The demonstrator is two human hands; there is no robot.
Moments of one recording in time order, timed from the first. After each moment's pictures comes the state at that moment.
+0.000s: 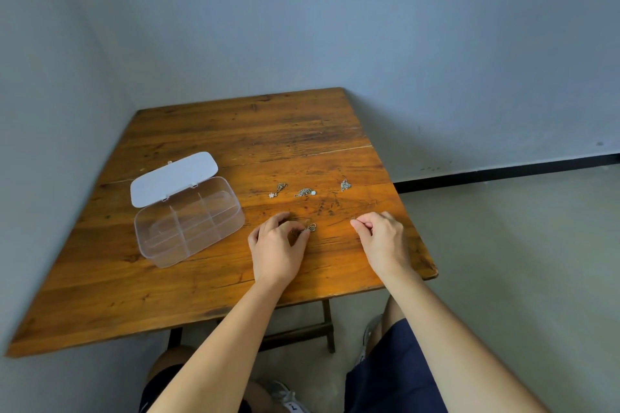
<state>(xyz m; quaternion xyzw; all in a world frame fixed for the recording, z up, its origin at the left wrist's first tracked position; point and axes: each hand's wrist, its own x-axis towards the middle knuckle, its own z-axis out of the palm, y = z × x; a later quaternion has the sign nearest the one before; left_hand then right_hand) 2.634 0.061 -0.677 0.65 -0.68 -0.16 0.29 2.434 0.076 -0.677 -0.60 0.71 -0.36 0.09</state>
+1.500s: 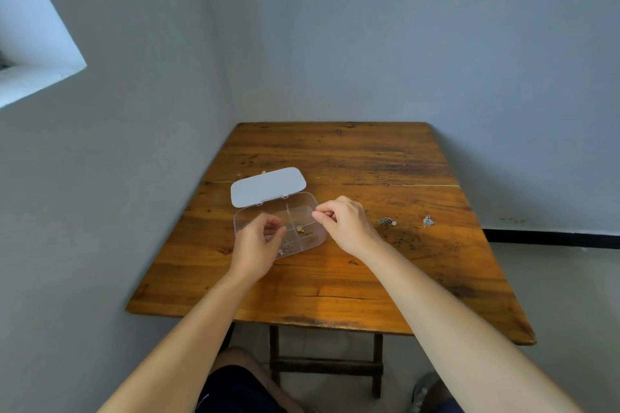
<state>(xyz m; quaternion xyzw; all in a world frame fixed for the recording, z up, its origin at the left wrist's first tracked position) 2.800 0.059 -0.632 0.68 -0.58 -0.20 0.40 2.608 0.004 -0.612 -0.78 0.52 -0.28 0.21</state>
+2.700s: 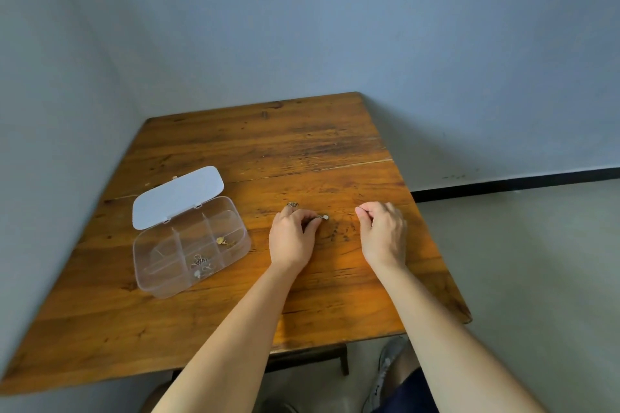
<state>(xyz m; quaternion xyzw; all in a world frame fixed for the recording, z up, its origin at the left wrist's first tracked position) 2.614 -0.022 -0.677 0.65 -0.67 -0.16 0.32 2.449 -0.009 -0.689 -0.57 0.73 -0.38 0.05</state>
